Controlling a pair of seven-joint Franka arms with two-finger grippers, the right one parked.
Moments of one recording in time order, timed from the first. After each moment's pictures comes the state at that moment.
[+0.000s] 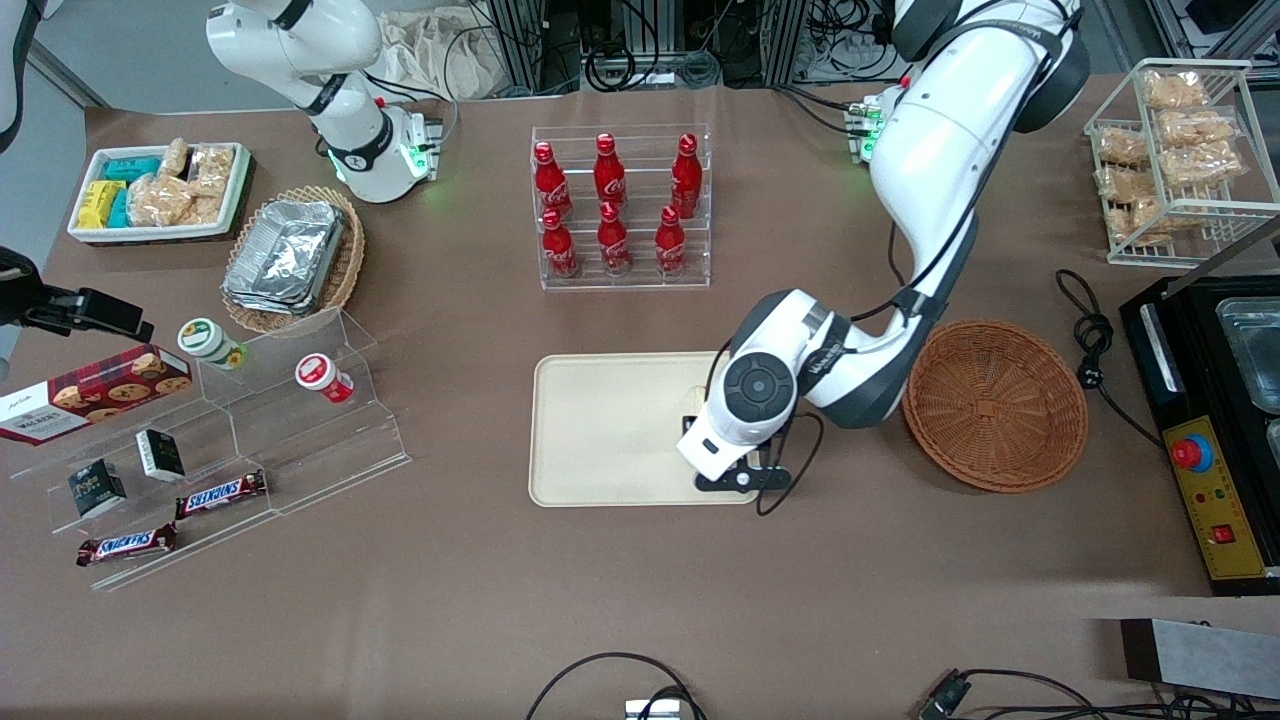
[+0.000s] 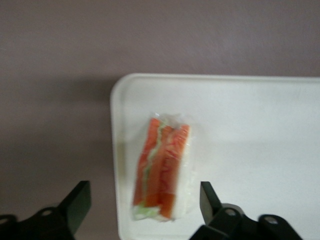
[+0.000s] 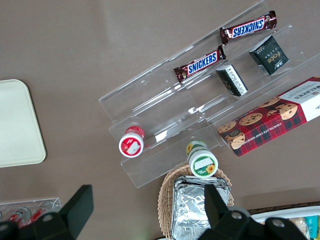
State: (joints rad) arm -0.32 0.77 -0.33 -1.28 0.18 1.91 -0.68
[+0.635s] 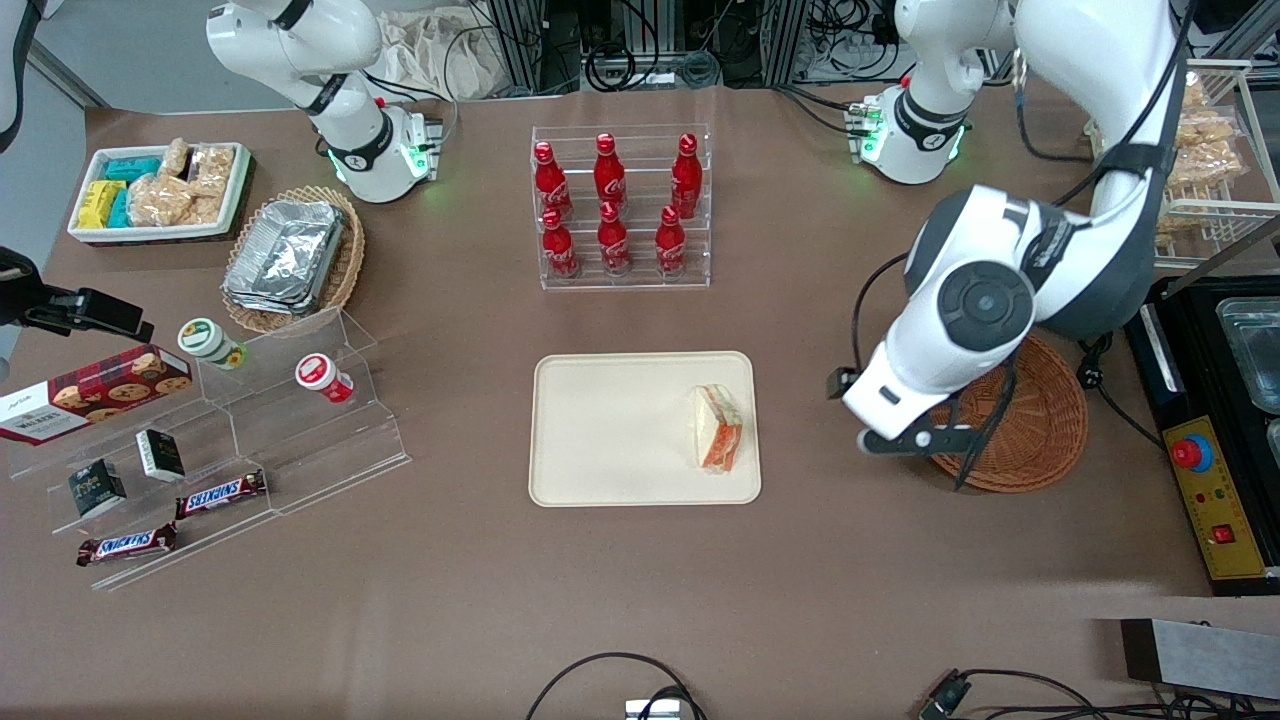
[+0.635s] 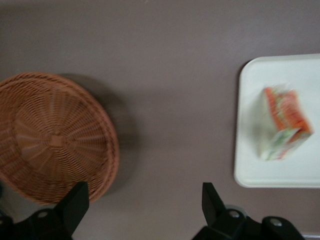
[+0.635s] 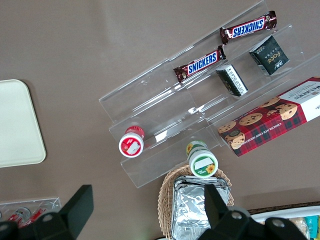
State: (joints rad) arm -0.10 0.28 -0.27 -1.69 0.14 1.81 -0.36
